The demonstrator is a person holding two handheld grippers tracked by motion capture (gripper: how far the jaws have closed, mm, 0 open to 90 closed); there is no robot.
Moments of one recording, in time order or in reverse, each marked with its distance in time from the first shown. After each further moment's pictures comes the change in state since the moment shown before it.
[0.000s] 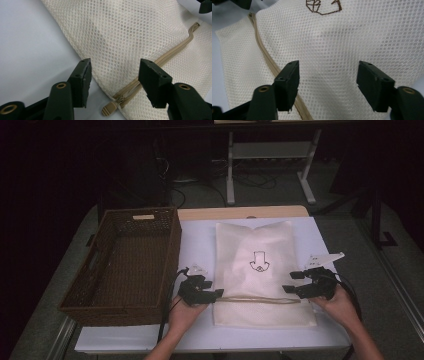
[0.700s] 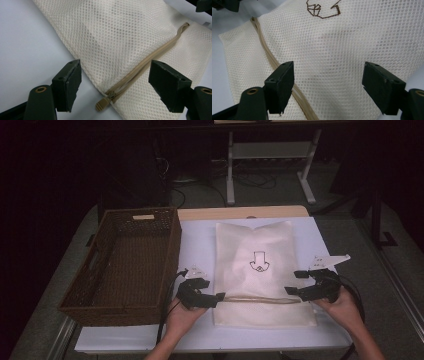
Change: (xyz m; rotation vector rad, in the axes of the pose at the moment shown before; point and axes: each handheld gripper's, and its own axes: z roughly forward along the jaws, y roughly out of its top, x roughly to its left) left arm -0.008 -0.003 -0.013 -0.031 -0.017 0.036; right arm 0.005 -0.003 -0.010 -0.031 -0.020 0.007
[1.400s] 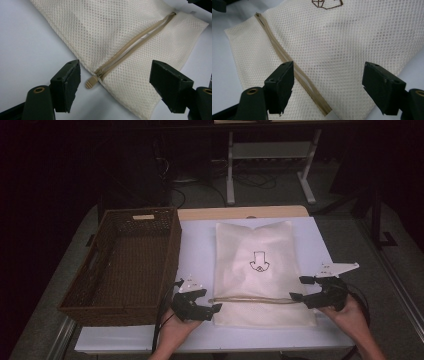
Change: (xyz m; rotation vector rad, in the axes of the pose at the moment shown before) left arm -0.012 -0.024 -0.019 -0.019 -0.016 0.051; right arm 0.010 -0.016 -0.014 -0.013 -0.020 0.013
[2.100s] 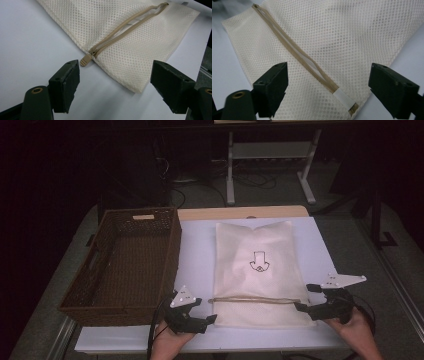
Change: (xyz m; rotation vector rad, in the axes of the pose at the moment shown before) left arm -0.007 -0.028 -0.014 -0.022 -0.011 0.025; right arm 0.016 -0.023 -0.010 0.002 -0.055 0.033
